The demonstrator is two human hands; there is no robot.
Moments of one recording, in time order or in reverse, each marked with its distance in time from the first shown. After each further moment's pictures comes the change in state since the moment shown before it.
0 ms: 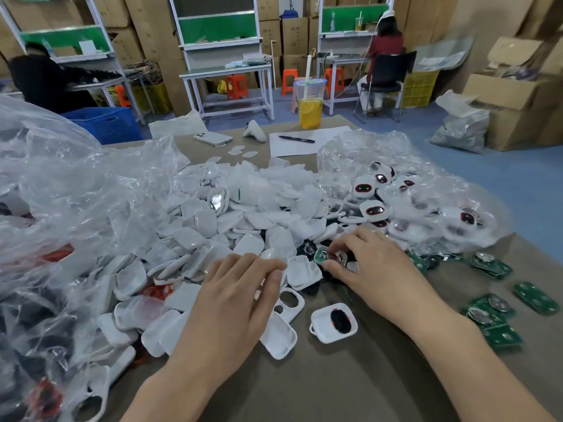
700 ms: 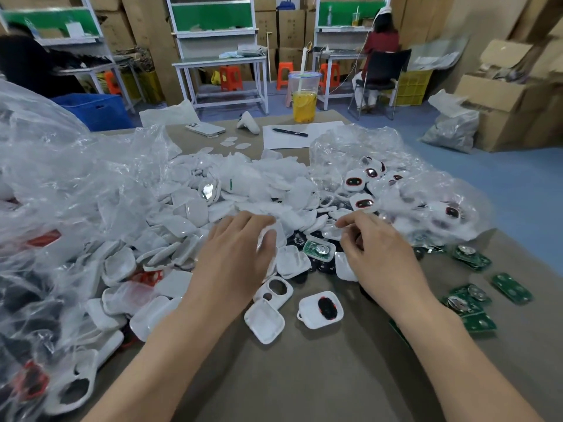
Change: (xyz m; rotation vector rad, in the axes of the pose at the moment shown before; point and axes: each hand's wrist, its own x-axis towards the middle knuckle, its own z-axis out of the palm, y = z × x) left_hand 0.039 0.006 0.009 0.078 -0.084 -0.171; right_hand -0.010 0.000 -0.008 0.121 0.264 0.085
